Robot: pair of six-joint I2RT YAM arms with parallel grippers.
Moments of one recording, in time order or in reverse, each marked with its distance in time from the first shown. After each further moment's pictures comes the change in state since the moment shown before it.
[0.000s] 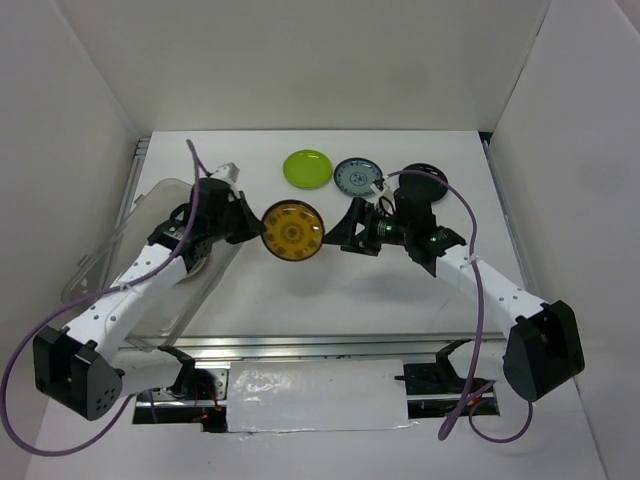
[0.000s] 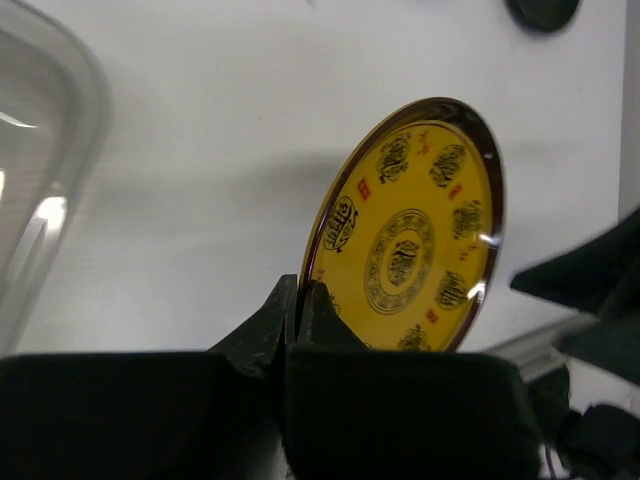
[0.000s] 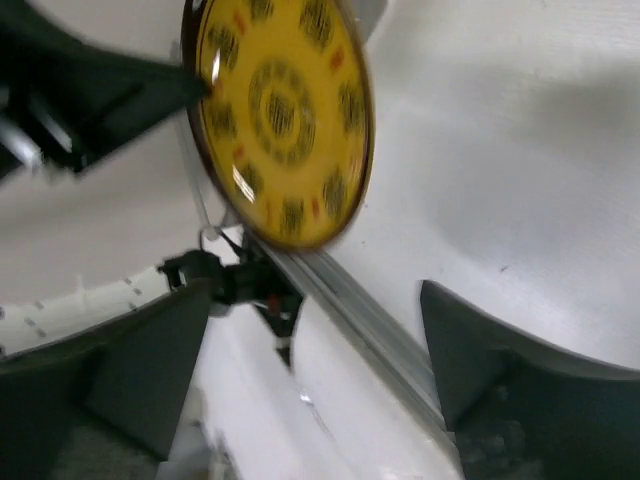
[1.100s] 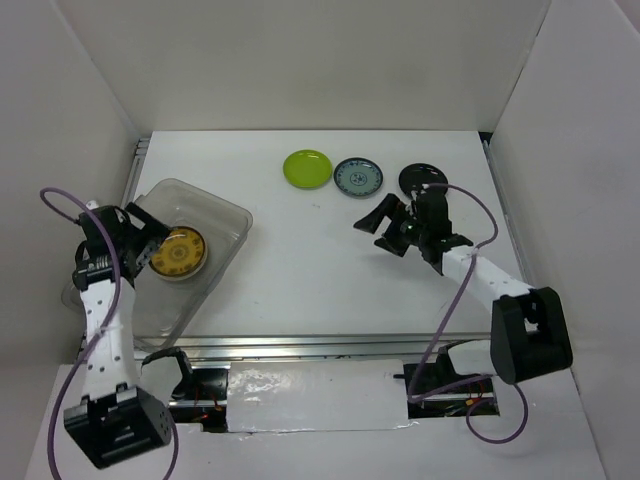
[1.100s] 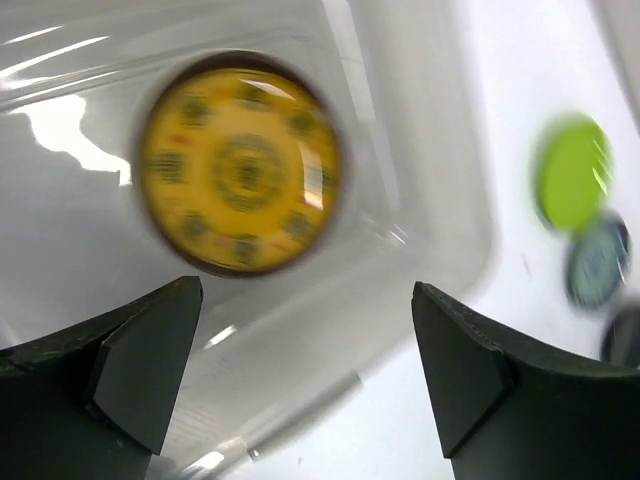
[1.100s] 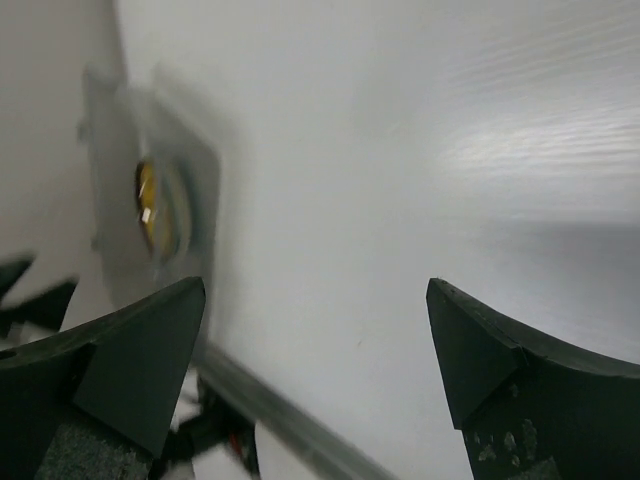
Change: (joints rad) left arm 0.858 -0.245 -0.191 -0.160 0.001 -0.026; right arm -0.210 0.055 -0.145 0.161 0.121 0.052
